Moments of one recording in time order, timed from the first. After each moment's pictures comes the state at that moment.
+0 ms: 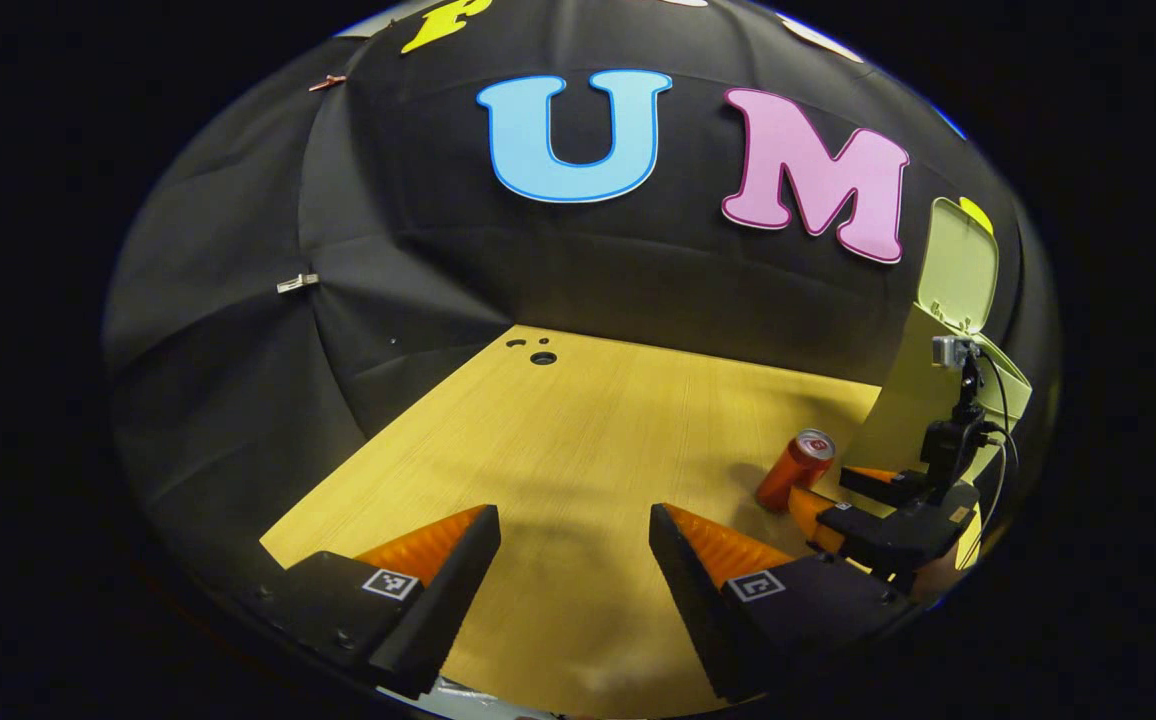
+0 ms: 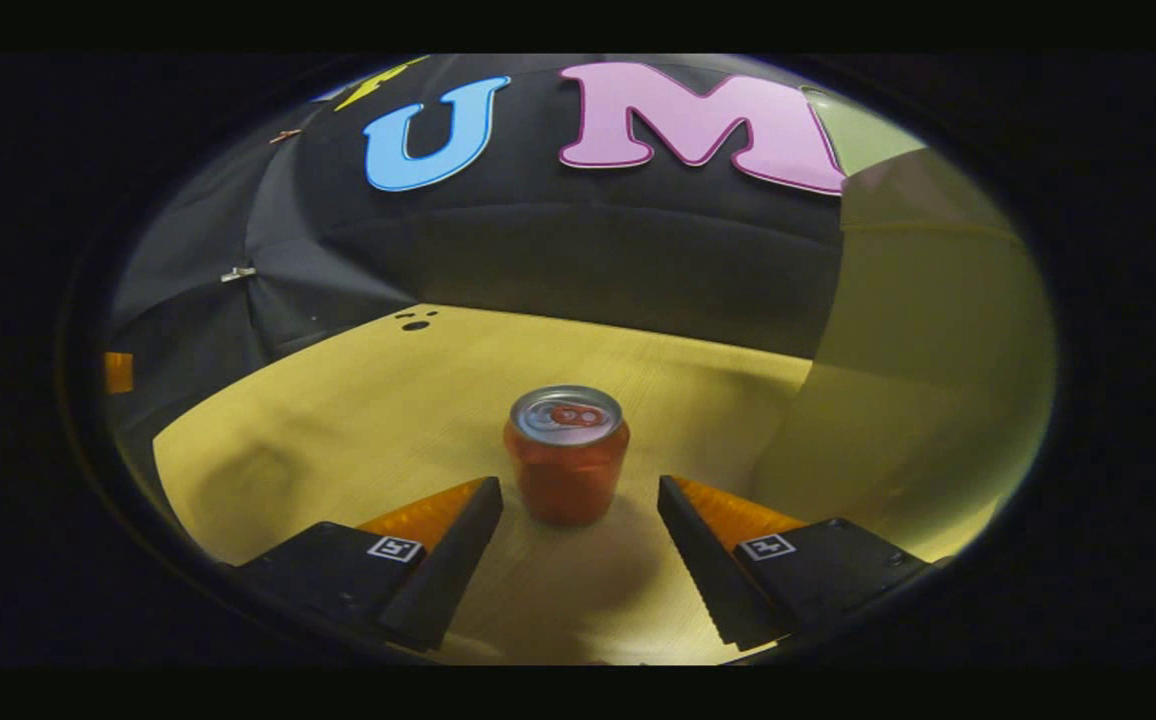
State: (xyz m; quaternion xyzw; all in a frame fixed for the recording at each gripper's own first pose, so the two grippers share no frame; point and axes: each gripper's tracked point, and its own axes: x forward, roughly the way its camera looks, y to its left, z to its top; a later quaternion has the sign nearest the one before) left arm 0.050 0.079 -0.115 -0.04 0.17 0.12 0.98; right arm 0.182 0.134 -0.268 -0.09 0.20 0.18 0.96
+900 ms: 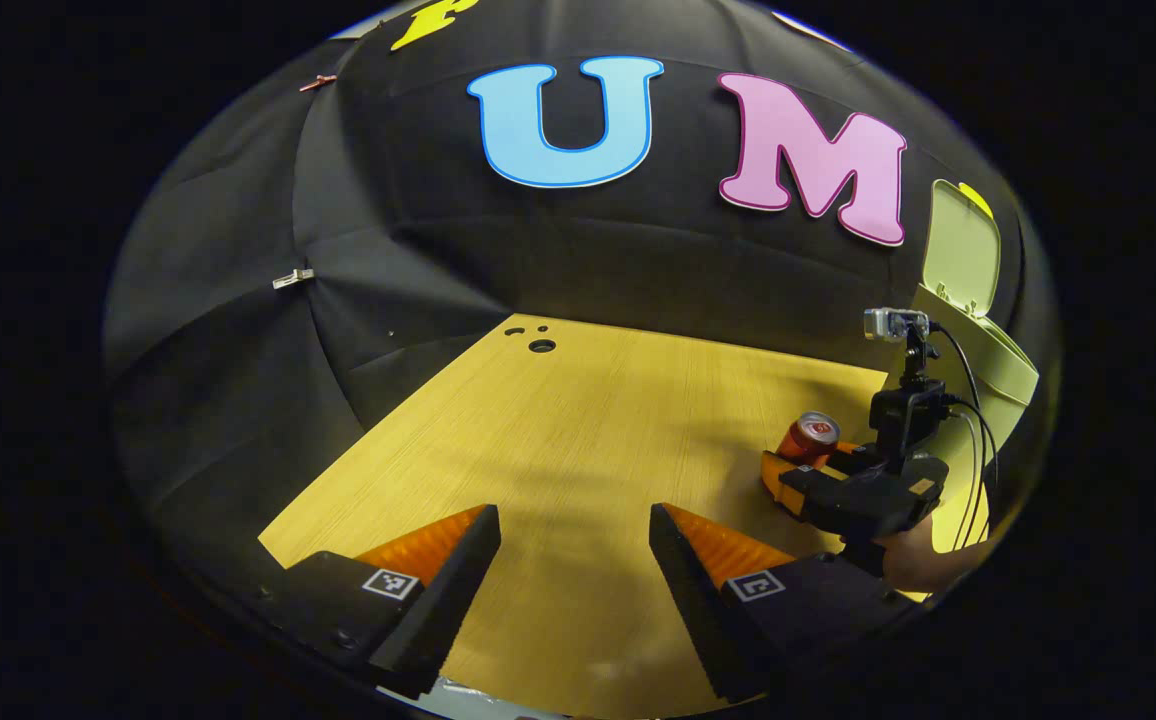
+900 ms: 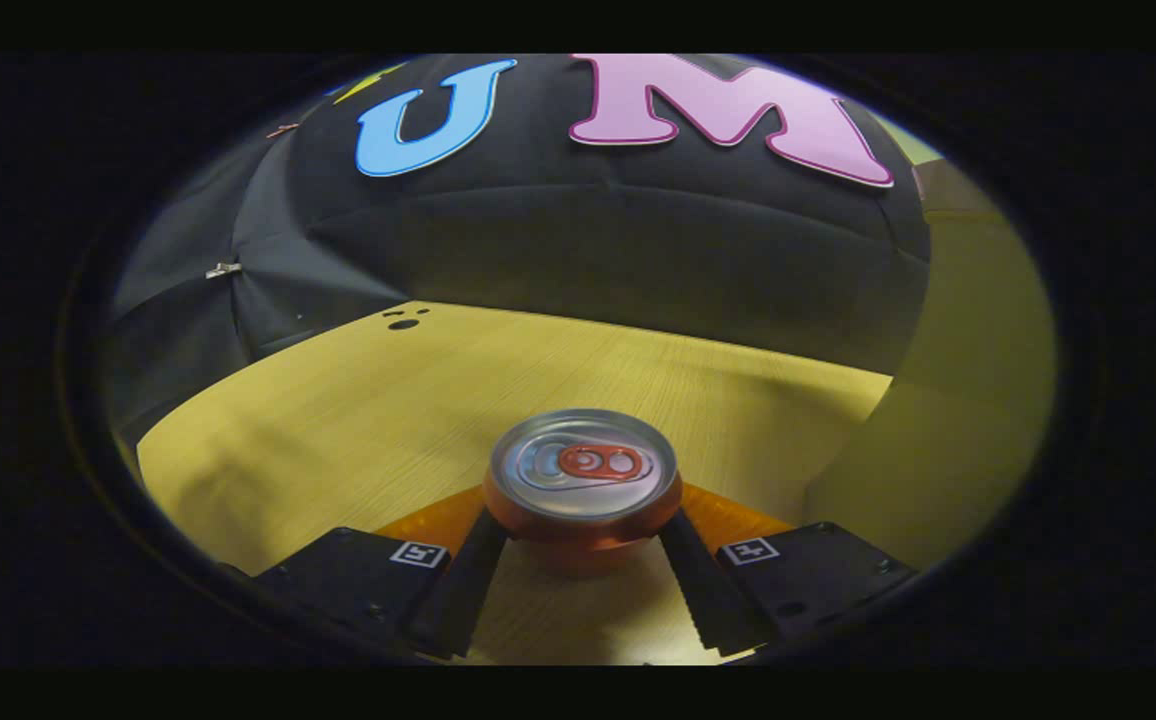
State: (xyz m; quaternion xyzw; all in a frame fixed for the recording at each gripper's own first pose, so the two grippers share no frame) left arm 0.053 0.075 -0.125 -0.03 0.19 0.13 0.97; right arm 0.229 0.168 -0.285 -0.09 0.20 0.18 0.96
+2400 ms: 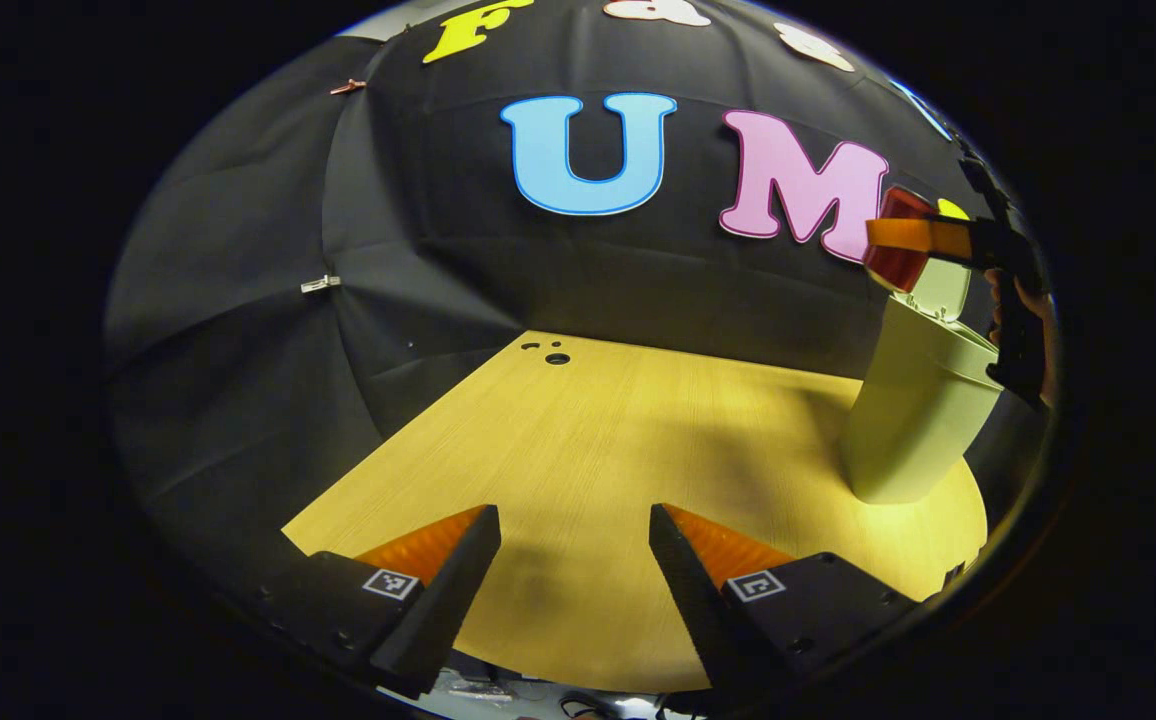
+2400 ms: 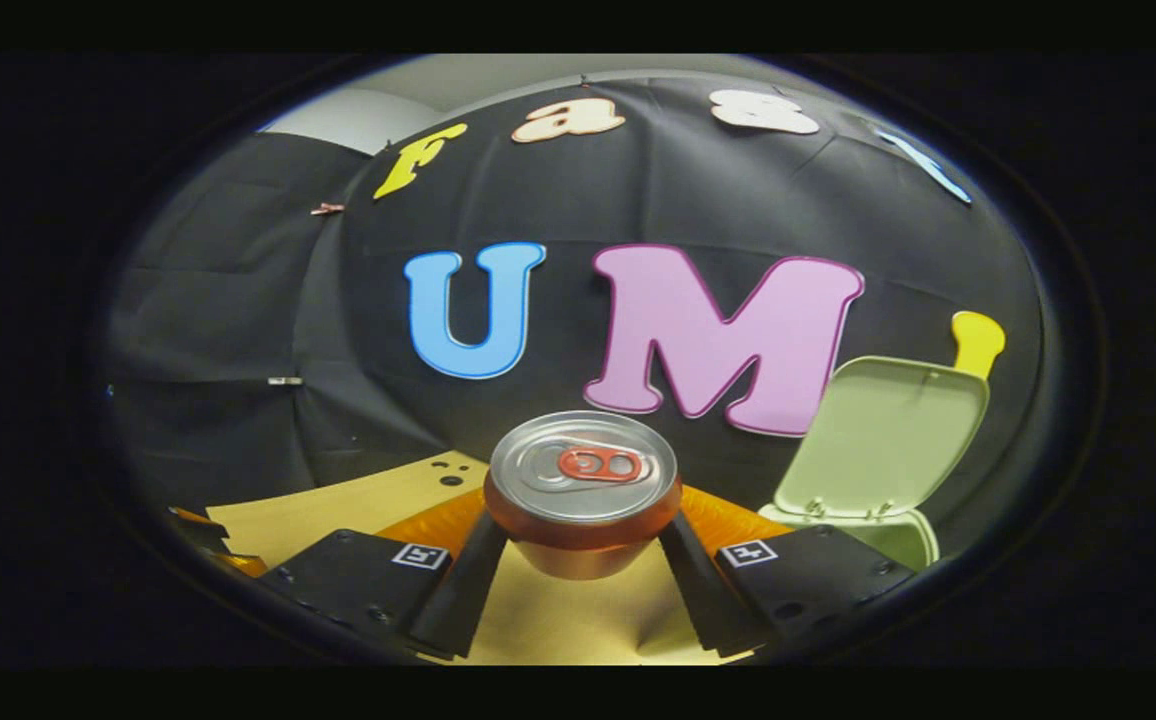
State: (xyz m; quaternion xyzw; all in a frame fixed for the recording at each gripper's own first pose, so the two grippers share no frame) left arm -0.015 0.099 -0.126 -0.04 0.14 0.11 0.98; right arm 0.143 0.150 0.049 -0.09 -0.02 0.21 0.97
